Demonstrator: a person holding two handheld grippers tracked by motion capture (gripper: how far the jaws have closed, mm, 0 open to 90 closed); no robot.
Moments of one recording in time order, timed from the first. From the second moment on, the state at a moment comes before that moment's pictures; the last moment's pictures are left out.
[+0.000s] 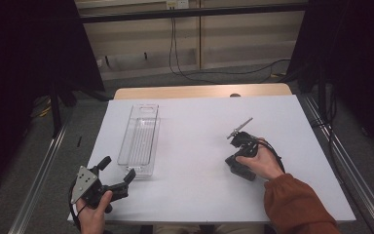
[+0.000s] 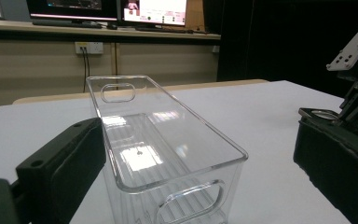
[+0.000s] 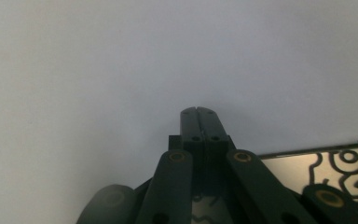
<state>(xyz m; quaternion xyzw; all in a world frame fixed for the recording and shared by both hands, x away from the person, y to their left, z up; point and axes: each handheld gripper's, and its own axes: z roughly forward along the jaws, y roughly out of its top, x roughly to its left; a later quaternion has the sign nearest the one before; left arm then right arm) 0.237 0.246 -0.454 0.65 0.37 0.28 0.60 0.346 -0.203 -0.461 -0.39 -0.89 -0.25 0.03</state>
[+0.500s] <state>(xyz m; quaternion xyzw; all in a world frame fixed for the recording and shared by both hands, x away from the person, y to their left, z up) 0.237 0.245 -0.454 0.65 0.37 0.28 0.60 0.334 -0.214 -0.462 -0.40 -0.88 -0.25 0.02</state>
